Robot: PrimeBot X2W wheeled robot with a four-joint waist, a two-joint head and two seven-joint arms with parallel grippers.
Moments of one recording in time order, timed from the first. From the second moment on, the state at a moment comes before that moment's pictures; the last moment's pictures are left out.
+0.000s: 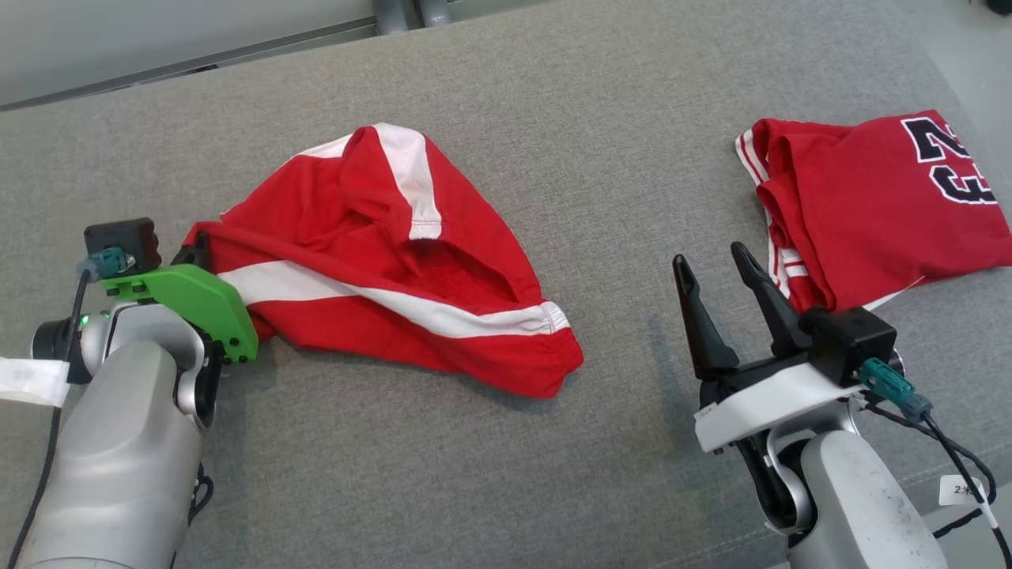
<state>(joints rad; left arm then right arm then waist) -0.75 0.25 -0.35 0.98 -0.53 0.00 -0.09 -0.23 -0.05 0.17 0.15 0.24 0.13 -0.19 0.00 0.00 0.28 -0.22</state>
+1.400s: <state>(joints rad) -0.23 0.11 -0.23 0.54 -0.51 -0.04 -0.26 -0.15 -0.05 0.22 0.28 0.22 0.13 -0.09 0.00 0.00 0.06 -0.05</state>
